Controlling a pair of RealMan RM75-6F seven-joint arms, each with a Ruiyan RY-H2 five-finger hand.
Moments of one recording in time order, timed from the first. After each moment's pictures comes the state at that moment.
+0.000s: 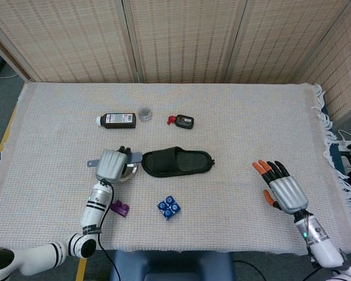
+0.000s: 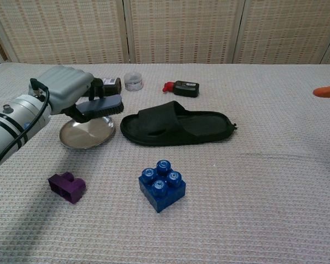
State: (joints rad) left arm -0.72 -1.78 -0.26 -1.26 1.14 1.17 0.74; right arm 0.33 -1.25 0.06 -1.48 -1.54 1.11 -0.08
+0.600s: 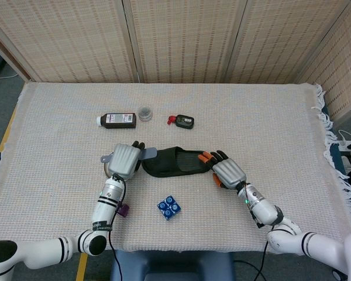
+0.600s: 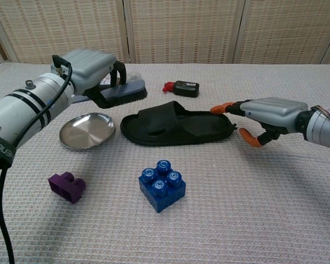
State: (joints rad) left arm -0.81 -1.76 -0.32 -1.40 1.03 1.16 0.84; right arm 0.68 -1.57 0.15 -1.24 -1.40 0.75 -0.10
